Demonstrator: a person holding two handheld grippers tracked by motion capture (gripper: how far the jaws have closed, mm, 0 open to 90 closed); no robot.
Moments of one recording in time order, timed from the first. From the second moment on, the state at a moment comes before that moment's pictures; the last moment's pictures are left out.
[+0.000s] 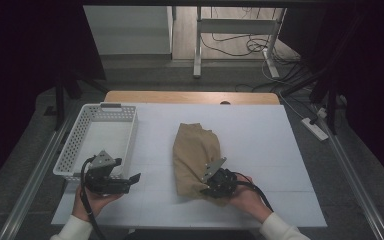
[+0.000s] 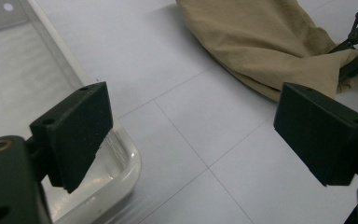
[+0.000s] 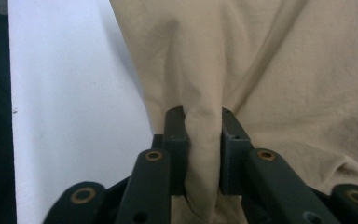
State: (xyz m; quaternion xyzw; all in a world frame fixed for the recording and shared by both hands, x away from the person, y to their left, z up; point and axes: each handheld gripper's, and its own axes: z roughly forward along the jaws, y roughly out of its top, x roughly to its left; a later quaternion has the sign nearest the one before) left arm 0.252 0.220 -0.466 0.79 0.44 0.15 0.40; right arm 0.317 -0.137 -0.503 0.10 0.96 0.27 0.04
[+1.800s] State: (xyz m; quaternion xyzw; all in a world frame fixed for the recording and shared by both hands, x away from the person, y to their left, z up) left arm 0.307 0.159 -0.429 0.79 0.44 0.12 0.41; right arm 0.310 -0.158 -0.489 0.09 0.93 0.35 0.01
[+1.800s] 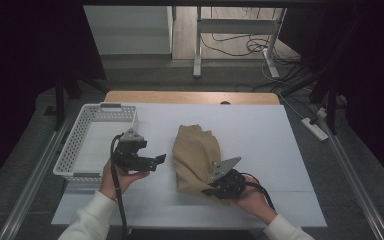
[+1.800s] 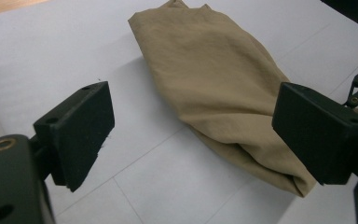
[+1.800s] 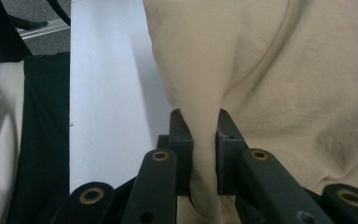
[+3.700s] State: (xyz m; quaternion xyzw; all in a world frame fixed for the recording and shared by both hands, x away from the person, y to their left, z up) left arm 0.395 0.114 -0.439 0.81 0.42 0.10 0.39; right arm 0.310 -0.157 -0.492 0.09 0.93 0.36 0.01
